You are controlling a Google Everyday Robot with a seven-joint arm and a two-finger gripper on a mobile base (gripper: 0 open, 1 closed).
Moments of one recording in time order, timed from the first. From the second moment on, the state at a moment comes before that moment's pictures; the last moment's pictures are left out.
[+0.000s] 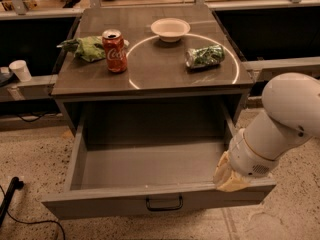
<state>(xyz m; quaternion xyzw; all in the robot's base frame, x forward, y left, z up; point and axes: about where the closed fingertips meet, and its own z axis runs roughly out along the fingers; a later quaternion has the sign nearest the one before) 0.371 -0.156 0.732 -0.67 0.72 0.15 0.09</state>
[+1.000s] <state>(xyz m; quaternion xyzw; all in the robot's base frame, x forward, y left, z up) 0.355 -0.139 0.696 -0.69 0.71 0.15 0.07</state>
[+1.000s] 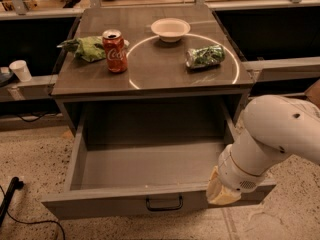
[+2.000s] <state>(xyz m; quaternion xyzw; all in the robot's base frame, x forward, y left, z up) 0.359 -0.138 0.684 -0.68 0.72 0.14 0.07</state>
